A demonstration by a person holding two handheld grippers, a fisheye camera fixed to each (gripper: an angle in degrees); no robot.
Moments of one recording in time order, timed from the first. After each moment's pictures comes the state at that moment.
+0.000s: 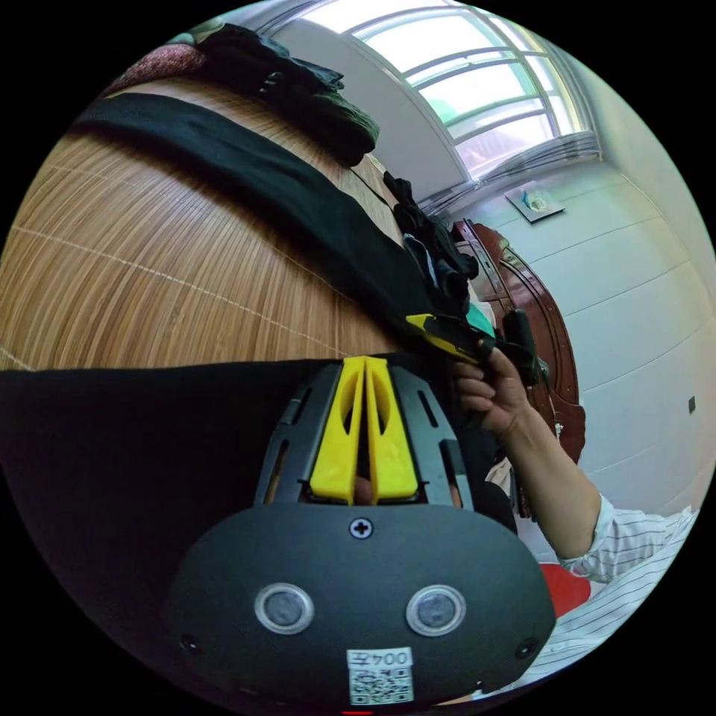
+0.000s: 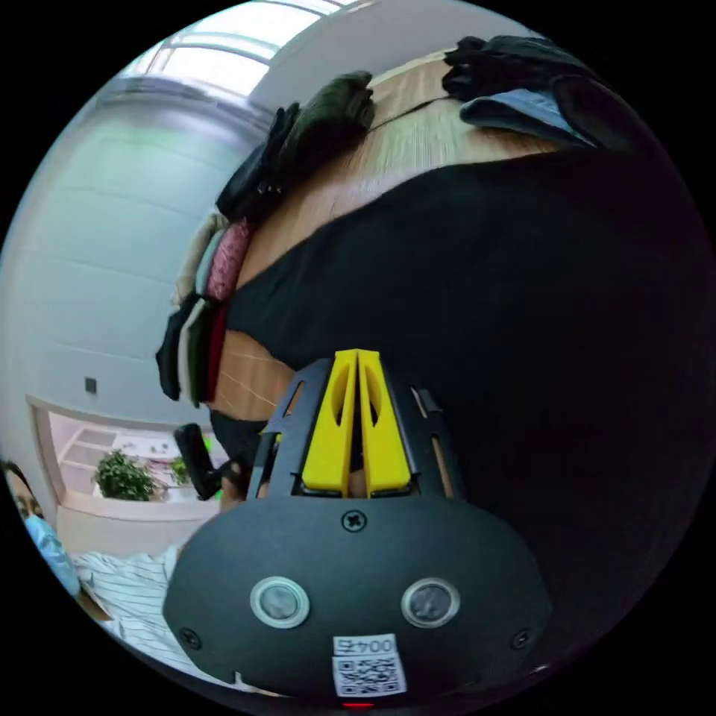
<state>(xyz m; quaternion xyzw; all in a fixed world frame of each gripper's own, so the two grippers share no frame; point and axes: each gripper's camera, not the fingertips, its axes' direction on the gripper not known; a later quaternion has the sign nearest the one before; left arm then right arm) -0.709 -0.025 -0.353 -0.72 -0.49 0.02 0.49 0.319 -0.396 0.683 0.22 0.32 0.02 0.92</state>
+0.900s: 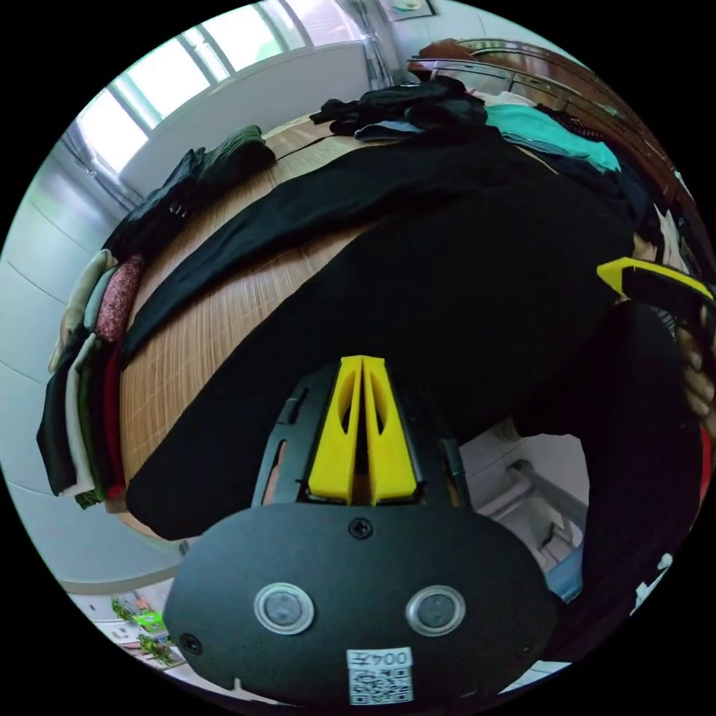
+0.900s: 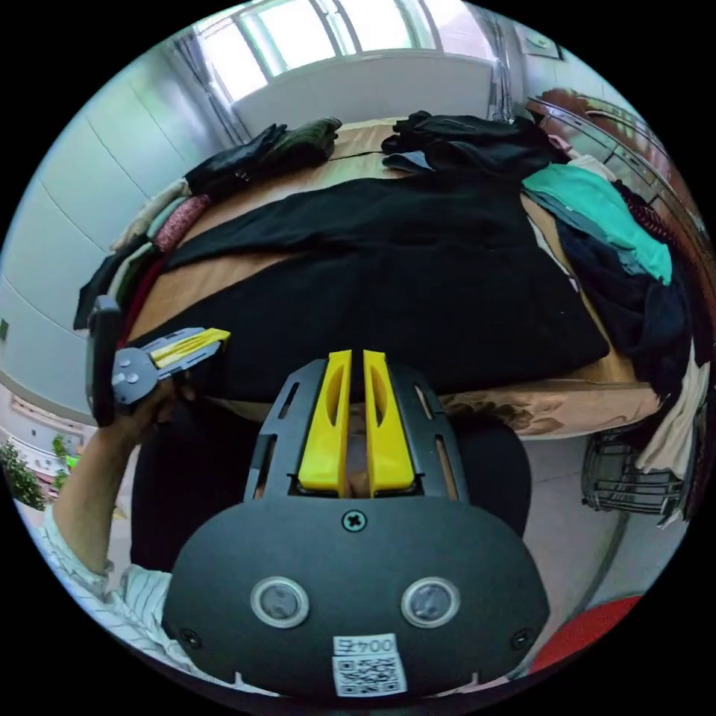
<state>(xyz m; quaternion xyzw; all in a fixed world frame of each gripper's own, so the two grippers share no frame) -0.529 0.282 -0.473 -0.82 -0.39 0.39 0.14 0.217 -0.091 0.813 0.31 0.49 0.03 0.81</state>
